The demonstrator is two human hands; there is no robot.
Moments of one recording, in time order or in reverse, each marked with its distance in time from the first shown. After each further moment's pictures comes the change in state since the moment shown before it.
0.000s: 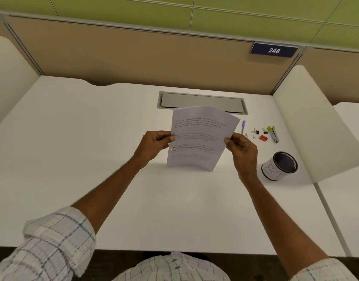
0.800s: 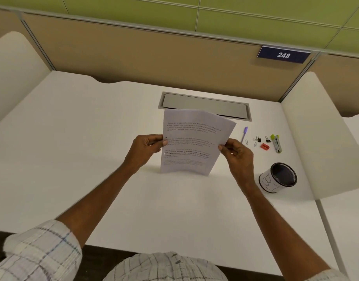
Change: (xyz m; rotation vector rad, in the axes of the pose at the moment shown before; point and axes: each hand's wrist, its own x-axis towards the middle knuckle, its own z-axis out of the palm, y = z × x) left_hand -0.013 -0.004 0.022 0.017 0.133 0.053; right_hand 0.024 0.016 -0.025 -0.126 -0.150 -0.082
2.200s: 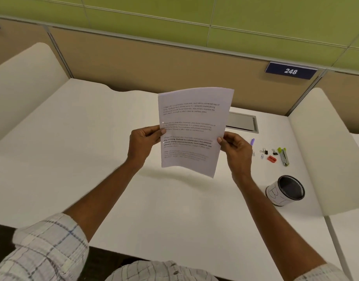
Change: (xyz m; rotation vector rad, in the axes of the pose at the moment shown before) left_hand 0.005 0.030 -0.019 -0.219 0.252 0.105; right_hand 0.027 -0.033 0.032 0.252 0.031 0.046
